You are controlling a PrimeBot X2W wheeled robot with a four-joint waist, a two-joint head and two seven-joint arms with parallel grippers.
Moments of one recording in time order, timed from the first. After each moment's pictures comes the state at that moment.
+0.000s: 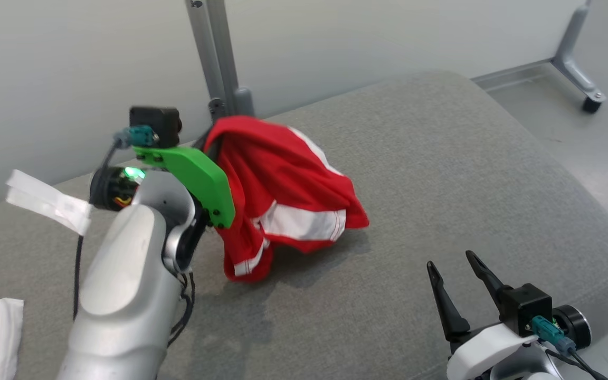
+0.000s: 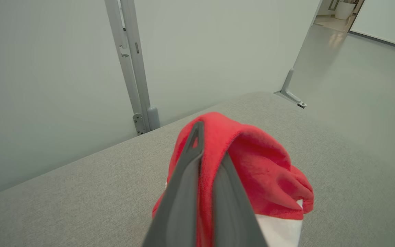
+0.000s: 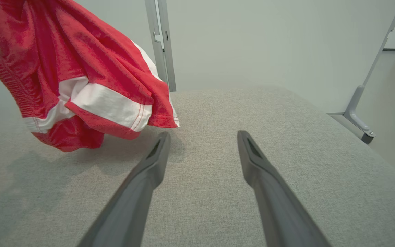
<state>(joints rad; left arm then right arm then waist) -0.65 0.08 -0.30 0.49 -0.42 -0.08 0.26 0.07 -0.05 0.13 0.02 0.05 0.13 -0.08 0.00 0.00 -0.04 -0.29</state>
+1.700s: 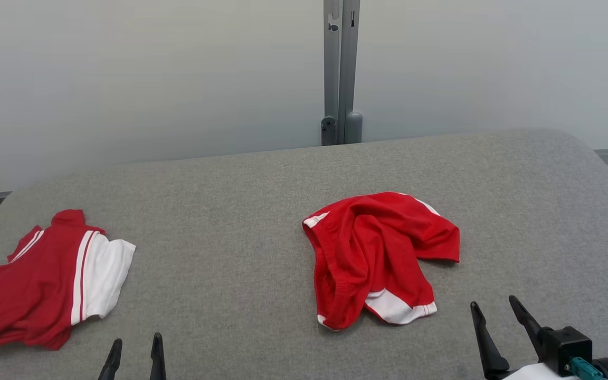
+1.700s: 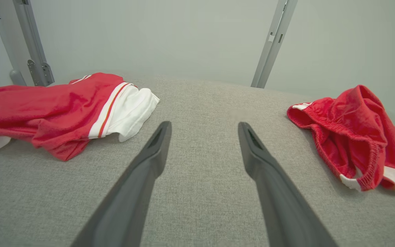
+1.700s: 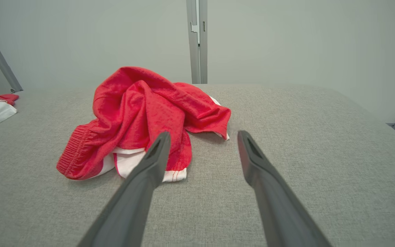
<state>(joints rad) 0.21 0.10 -0.05 0.19 -0.32 -0.08 -0.26 0.17 -0.09 0.04 0.13 0.11 0.13 -0.18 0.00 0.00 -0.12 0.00</state>
